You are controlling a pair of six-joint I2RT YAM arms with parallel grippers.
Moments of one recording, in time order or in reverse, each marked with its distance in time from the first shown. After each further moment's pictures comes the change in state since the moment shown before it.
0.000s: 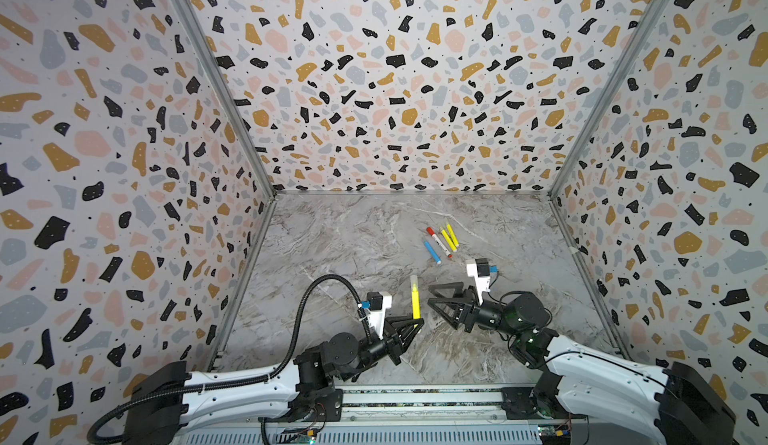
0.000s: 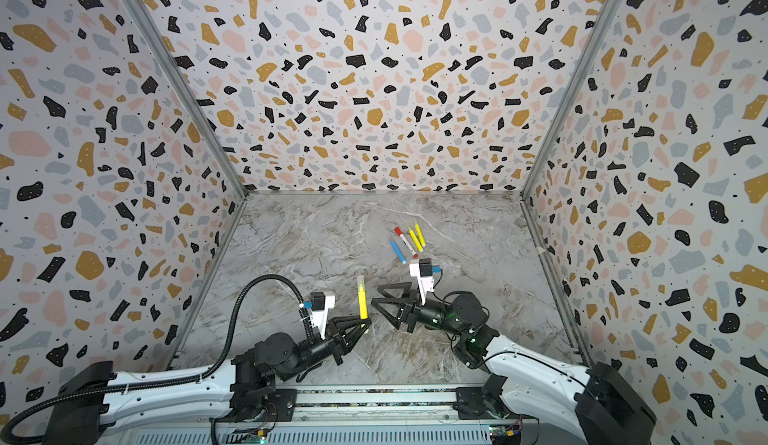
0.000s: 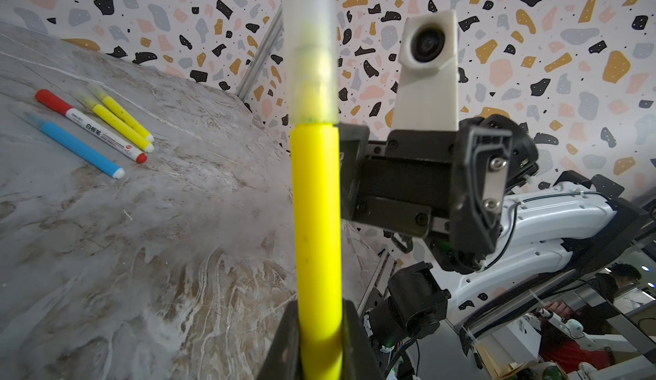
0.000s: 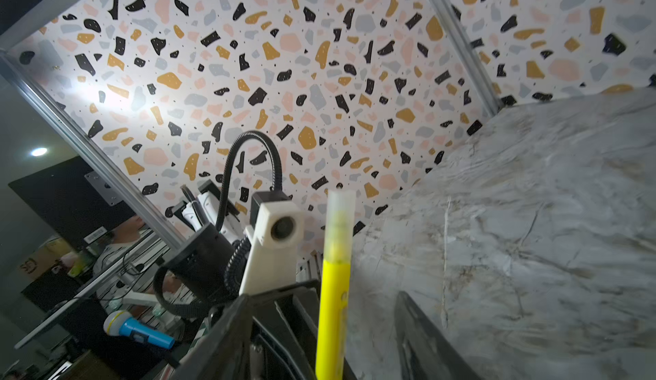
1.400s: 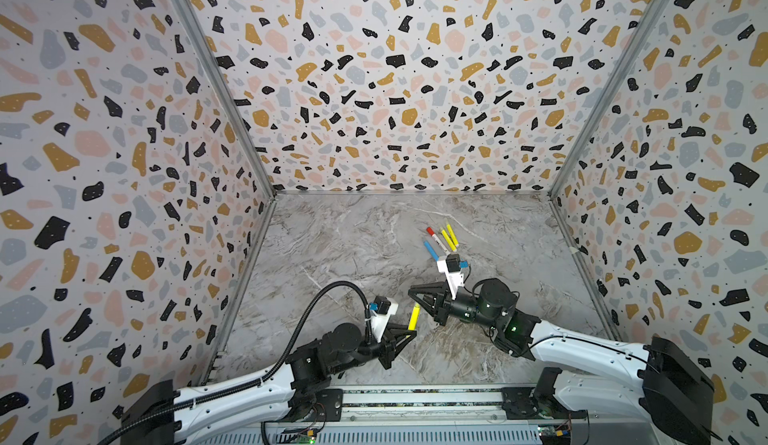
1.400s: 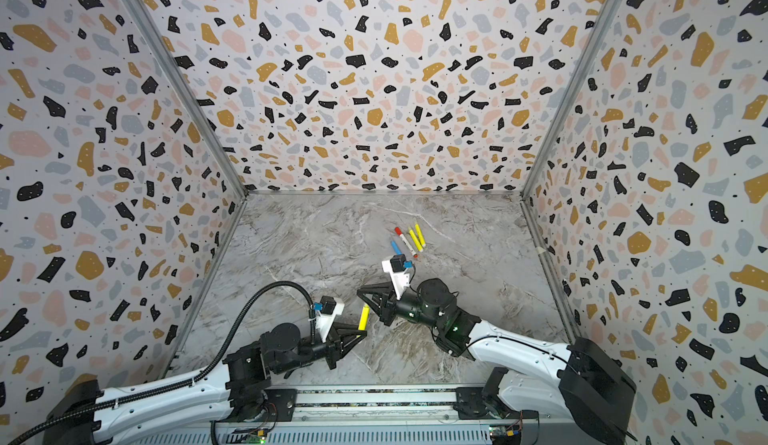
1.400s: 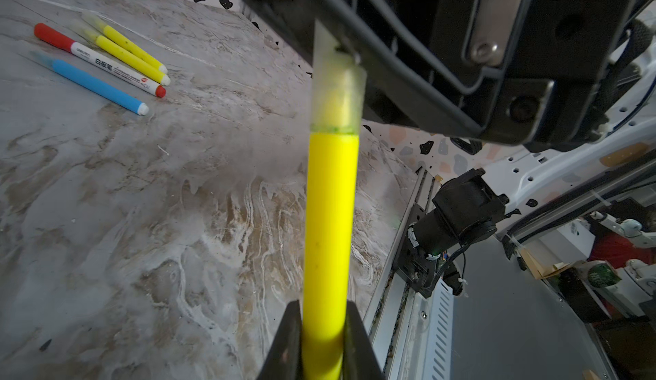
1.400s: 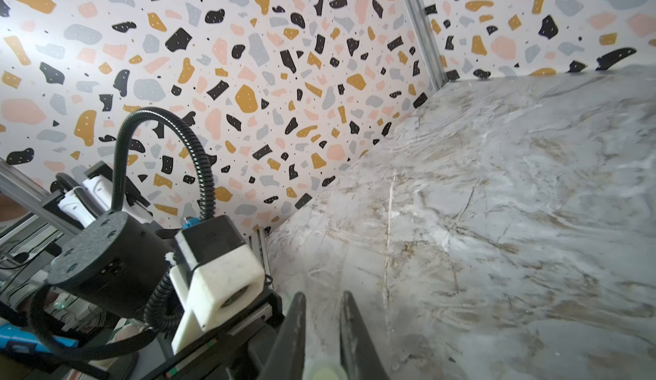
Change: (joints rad) left arm 0.202 -0.074 0.000 -0.304 0.319 0.130; right arm 0.137 0.232 0.124 -0.156 0.158 -0.170
